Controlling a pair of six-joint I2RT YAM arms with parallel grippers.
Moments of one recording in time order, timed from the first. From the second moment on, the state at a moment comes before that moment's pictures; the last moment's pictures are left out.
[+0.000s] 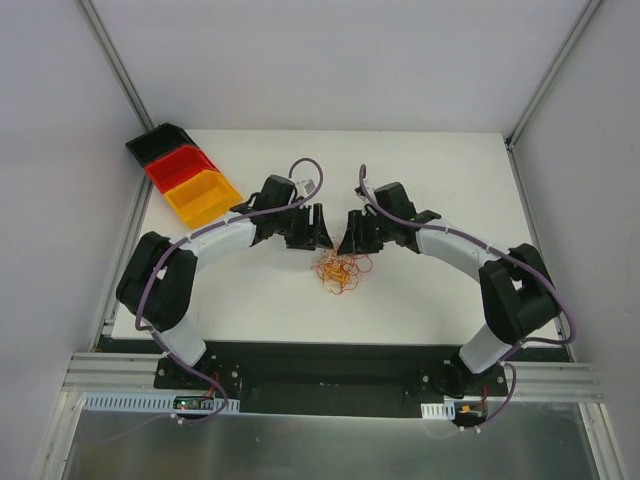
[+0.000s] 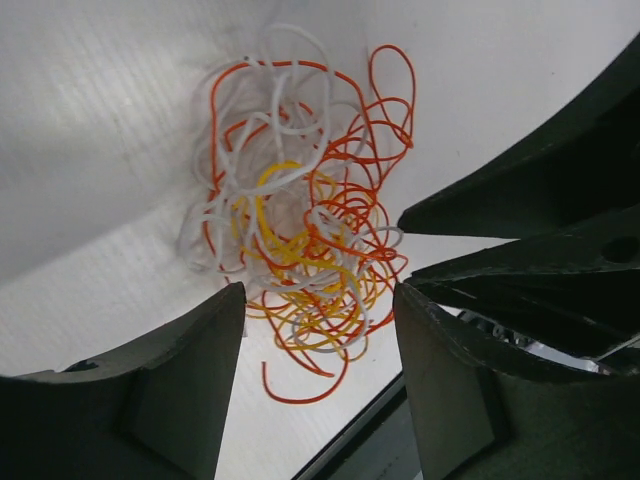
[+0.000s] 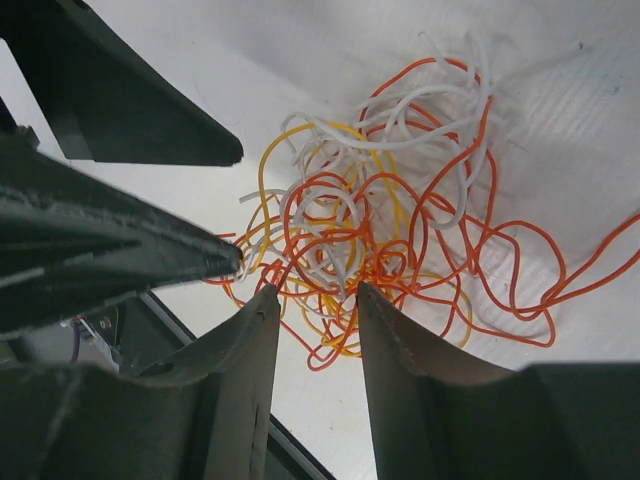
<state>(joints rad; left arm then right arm) -0.52 1.66 1.06 -0.23 0.48 -0.57 0.55 1.62 1.03 -0.27 -0.46 0.43</state>
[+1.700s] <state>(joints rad) -0.55 1.45 1.03 -0.29 0.15 -0.62 0.58 1.46 0.87 -0.34 0.04 0.61</state>
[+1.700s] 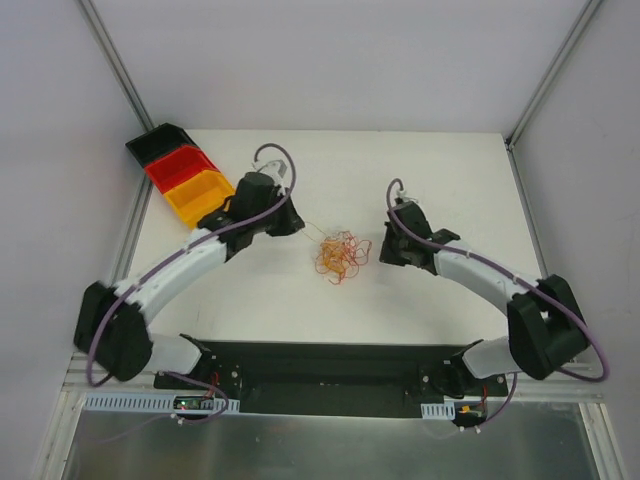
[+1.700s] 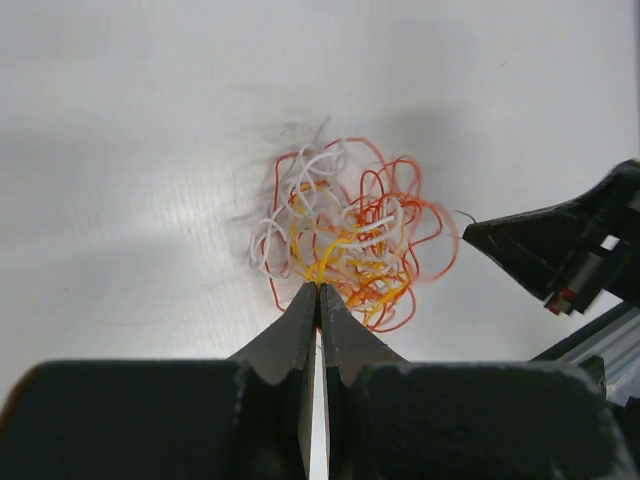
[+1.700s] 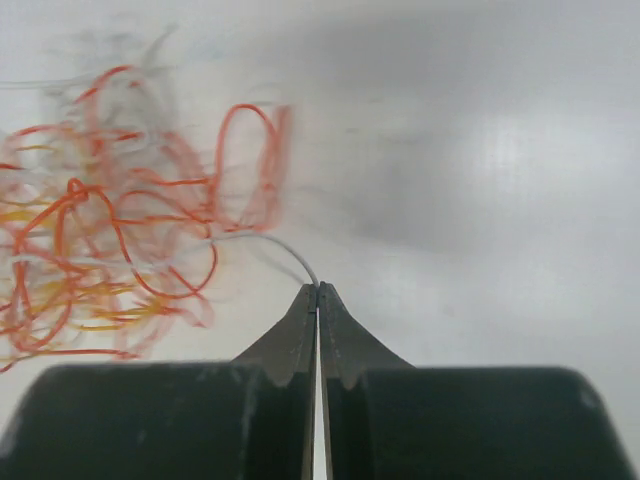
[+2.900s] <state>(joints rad) -0.55 1.27 1.90 -0.84 0.11 -0.30 0.56 1.15 0.91 -0.44 -0.06 0.19</state>
